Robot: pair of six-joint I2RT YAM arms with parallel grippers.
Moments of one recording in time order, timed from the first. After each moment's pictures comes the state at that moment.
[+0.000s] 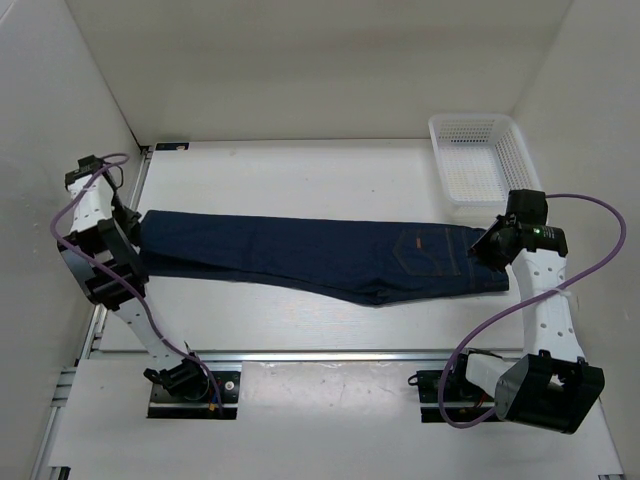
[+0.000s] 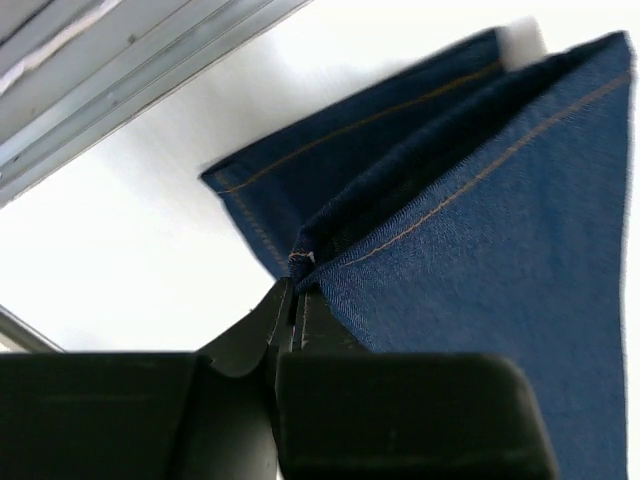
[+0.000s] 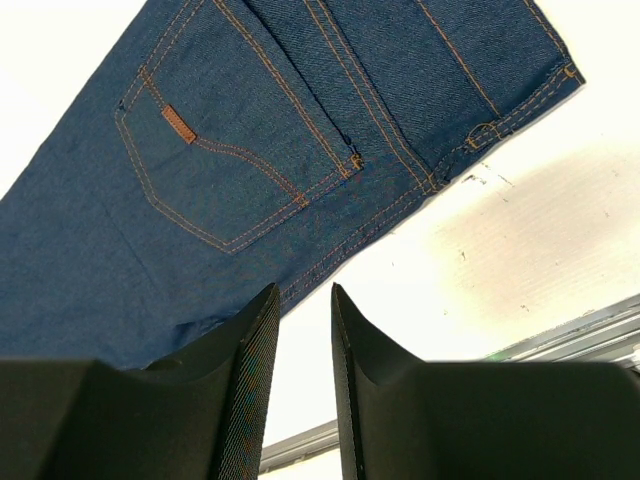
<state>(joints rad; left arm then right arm) 0.47 1.96 1.72 -1.10 -0.17 -0.55 -0.16 1.12 1.04 -0.96 -0.01 0.57</state>
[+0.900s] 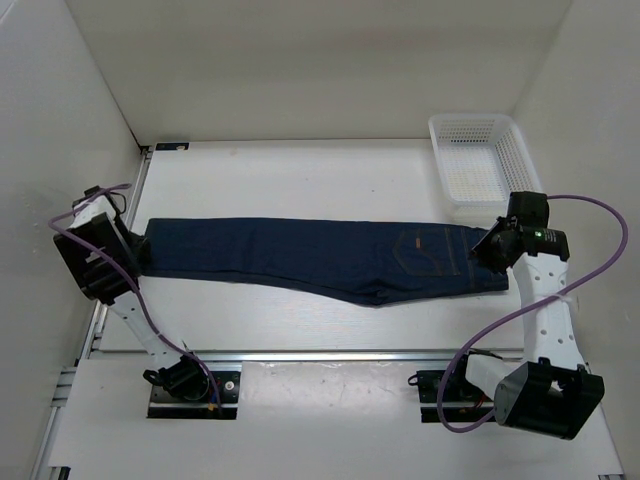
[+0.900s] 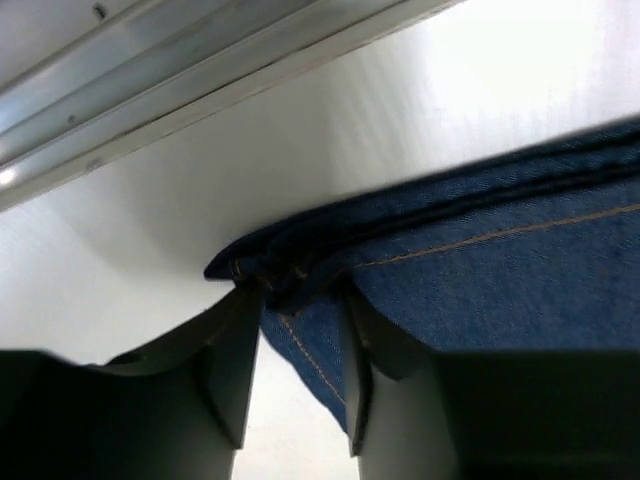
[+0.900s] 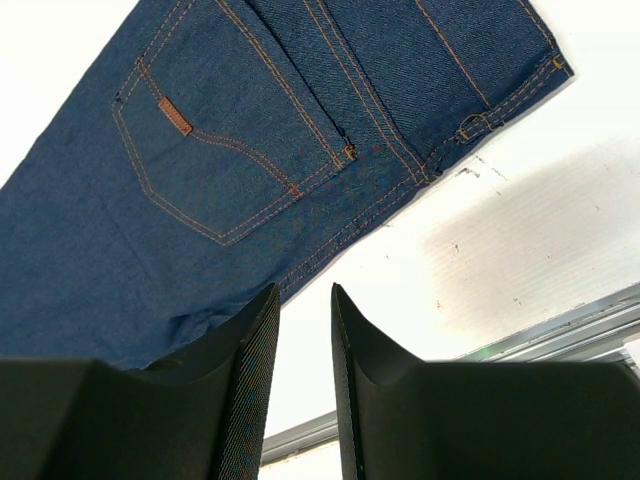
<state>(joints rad) 0.55 2.06 1.50 -0.92 -0.12 -0.56 -0.16 1.09 1.04 -0.98 -0.01 0.55</state>
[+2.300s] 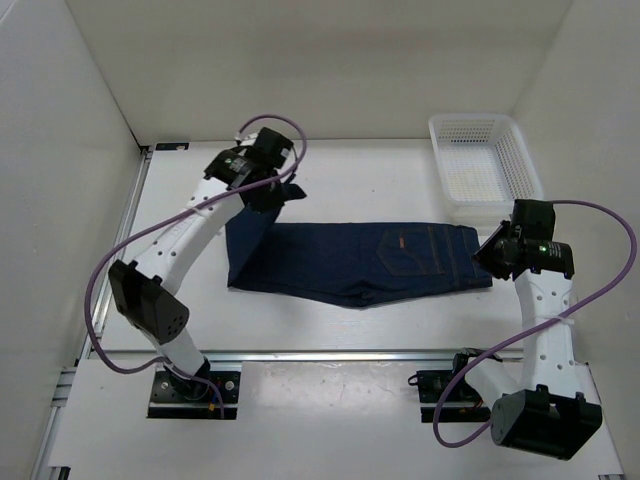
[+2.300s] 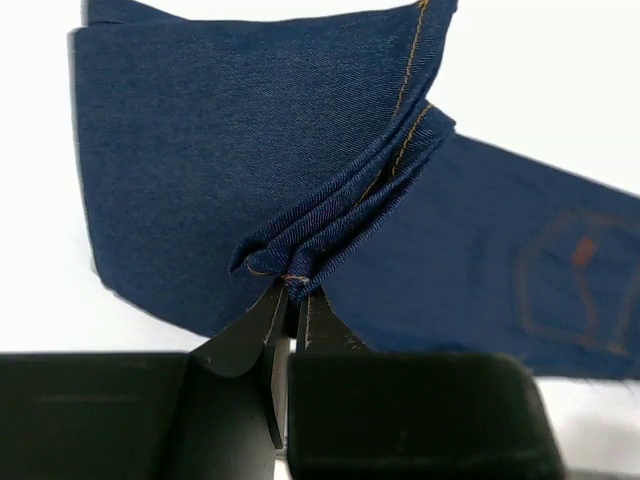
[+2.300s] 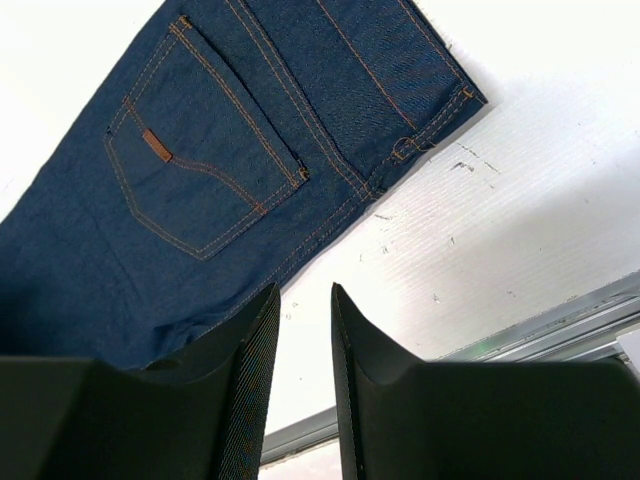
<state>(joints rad) -0.52 1.65 1.77 -1.13 -0.33 -0.76 -0.16 0.98 1.03 -1.00 0.00 0.55</state>
